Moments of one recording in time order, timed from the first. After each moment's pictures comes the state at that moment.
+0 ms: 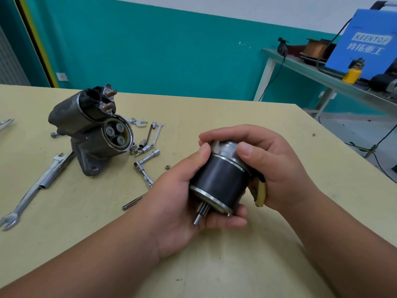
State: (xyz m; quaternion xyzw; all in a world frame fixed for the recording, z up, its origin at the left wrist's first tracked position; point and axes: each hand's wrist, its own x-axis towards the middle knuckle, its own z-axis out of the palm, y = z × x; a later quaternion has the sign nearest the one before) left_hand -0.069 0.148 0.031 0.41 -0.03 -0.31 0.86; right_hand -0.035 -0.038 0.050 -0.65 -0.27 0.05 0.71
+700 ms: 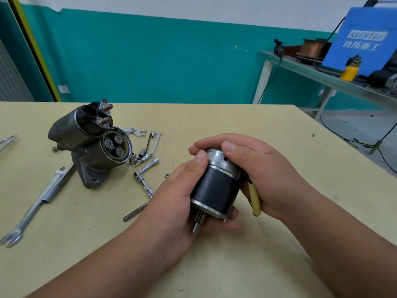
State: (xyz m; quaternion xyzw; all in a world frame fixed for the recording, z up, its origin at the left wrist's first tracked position) left_hand -0.070 0.141 0.027 0.48 0.00 -0.21 0.85; right_hand -0.041 -0.023 0.056 -0.72 -0.18 0.05 0.67
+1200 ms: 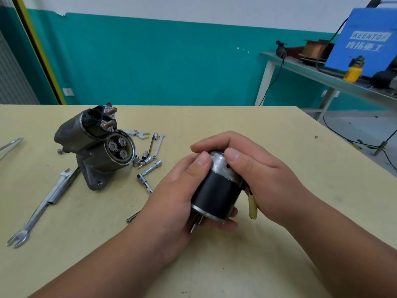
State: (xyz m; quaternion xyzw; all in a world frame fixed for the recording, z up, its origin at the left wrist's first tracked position) left_hand -0.068 0.150 0.022 0.52 -0.06 -0.17 0.84; right_hand -0.055 -0.023 0.063 -0.77 -0.26 0.02 0.59
